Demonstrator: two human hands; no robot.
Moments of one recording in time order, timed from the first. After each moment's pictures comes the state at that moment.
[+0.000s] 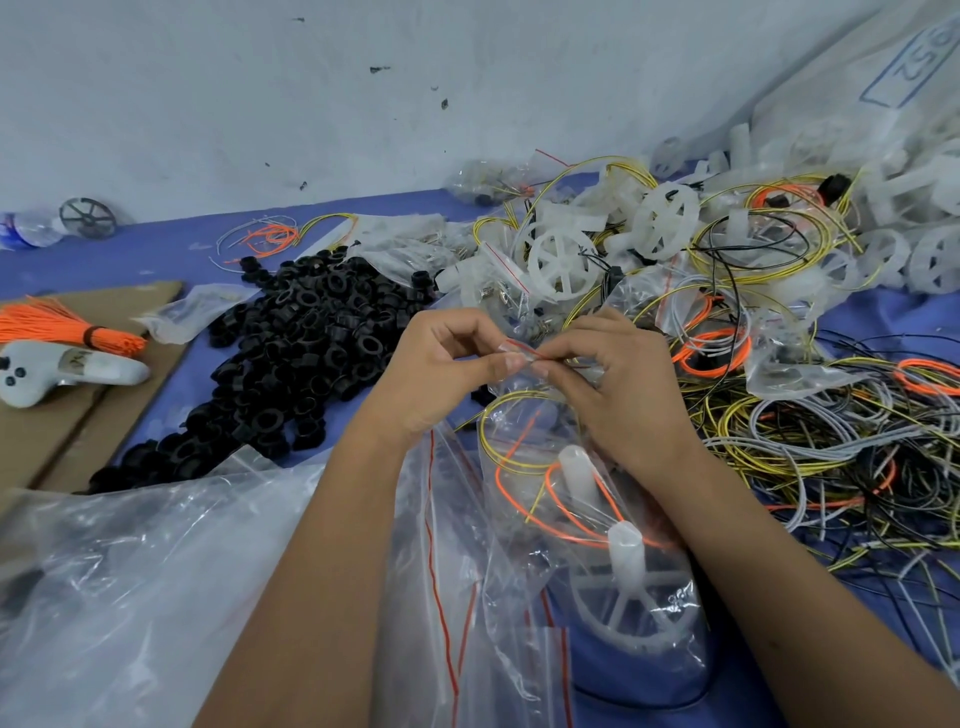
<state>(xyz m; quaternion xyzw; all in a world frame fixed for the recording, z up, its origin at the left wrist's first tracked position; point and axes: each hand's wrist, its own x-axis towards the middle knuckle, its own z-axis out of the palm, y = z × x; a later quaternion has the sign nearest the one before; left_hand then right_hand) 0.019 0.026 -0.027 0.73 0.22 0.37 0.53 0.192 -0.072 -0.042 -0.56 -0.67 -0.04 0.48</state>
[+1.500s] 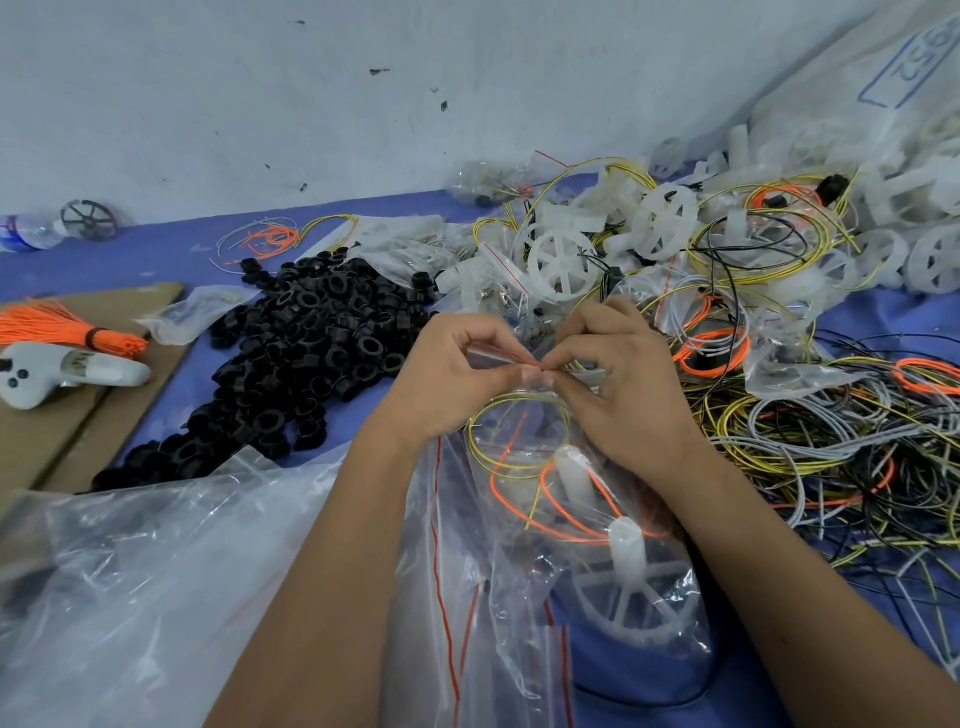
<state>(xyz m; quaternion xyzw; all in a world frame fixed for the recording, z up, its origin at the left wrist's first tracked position) 0.026 0.024 -0.029 0.79 0.23 0.35 0.46 0.191 -0.077 -0.036 -0.58 -0.68 -0.05 0.44</state>
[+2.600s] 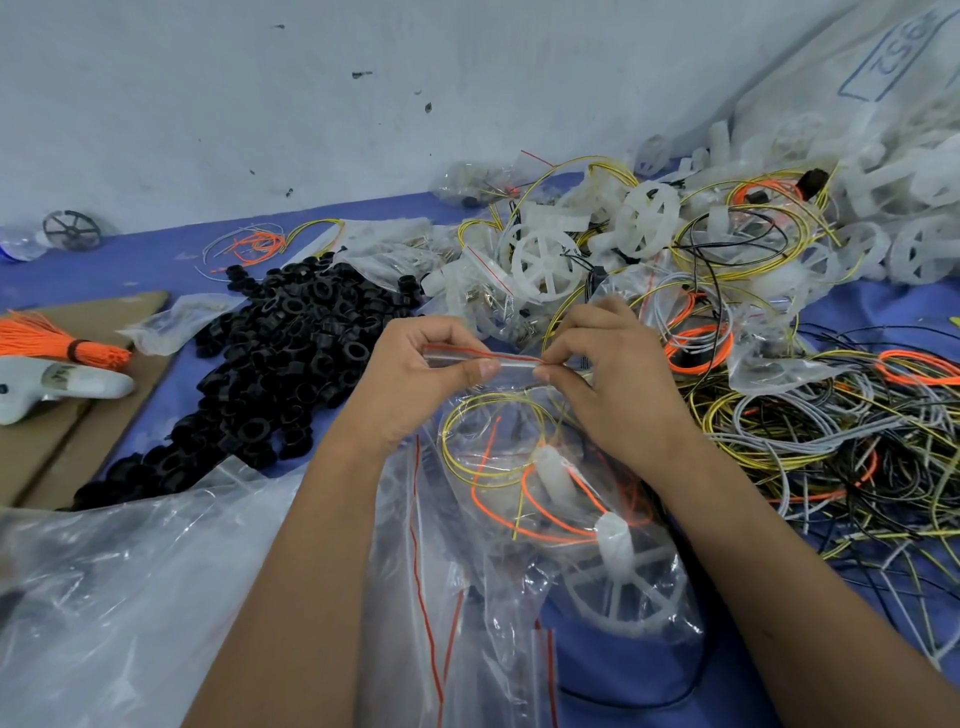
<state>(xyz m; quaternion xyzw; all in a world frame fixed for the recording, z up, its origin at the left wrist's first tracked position) 0.011 0.032 -0.030 0.75 0.25 0.36 0.49 0.199 -0.076 -0.034 -0.62 -0.66 -0.04 0.41</state>
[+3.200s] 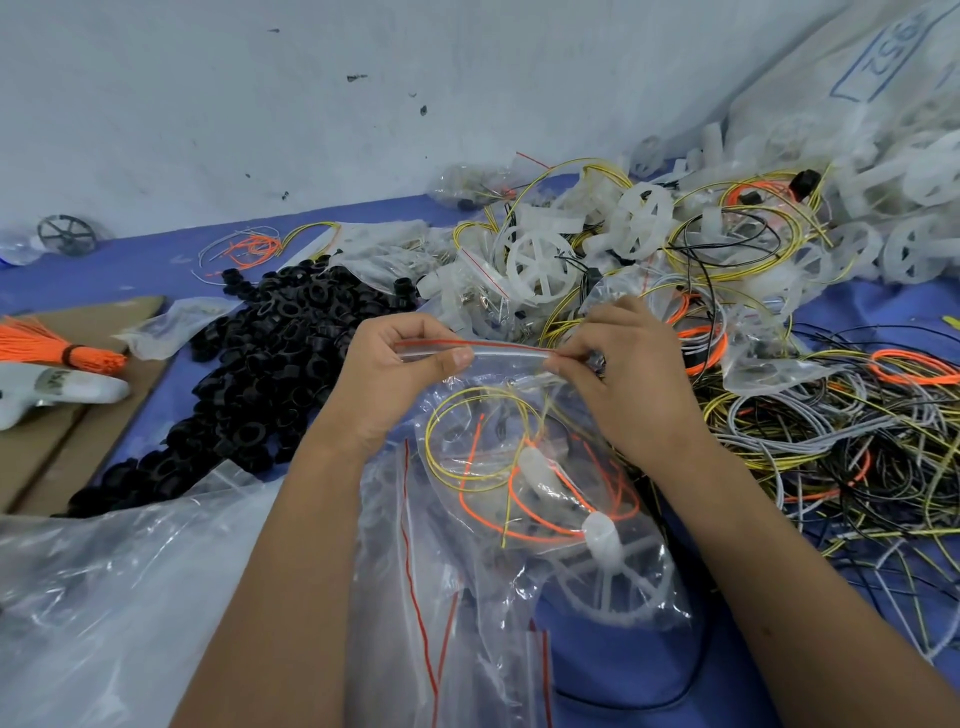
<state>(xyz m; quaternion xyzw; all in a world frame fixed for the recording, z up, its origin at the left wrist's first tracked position) 0.001 0.039 -0.029 0.71 0.26 0.39 0.52 0.207 -0.082 -0.031 -0.64 -0.63 -0.05 0.43</state>
